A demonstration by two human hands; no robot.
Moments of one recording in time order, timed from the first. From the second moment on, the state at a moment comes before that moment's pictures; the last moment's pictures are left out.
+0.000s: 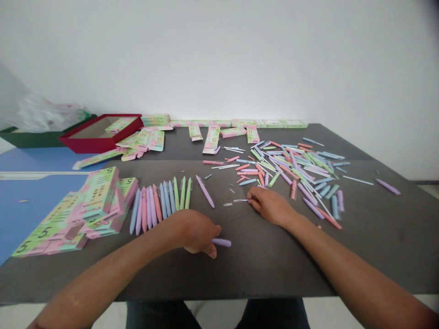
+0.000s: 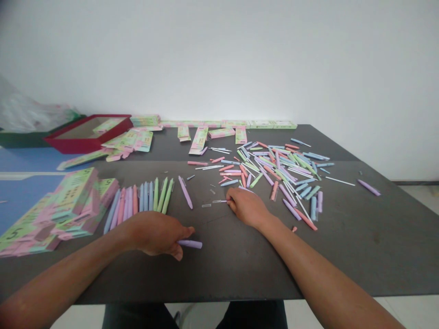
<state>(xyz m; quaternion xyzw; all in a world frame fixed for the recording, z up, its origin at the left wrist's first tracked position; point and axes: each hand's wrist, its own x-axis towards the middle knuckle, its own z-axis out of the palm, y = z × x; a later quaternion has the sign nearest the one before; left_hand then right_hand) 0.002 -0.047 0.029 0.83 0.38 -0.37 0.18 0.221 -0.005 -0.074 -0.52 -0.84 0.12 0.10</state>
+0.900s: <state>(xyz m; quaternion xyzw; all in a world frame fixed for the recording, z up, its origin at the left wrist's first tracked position) 0.003 -0.052 0.029 0.83 0.38 -0.36 0.17 0.212 -0.002 -0.079 -0.50 -0.86 0.09 0.09</state>
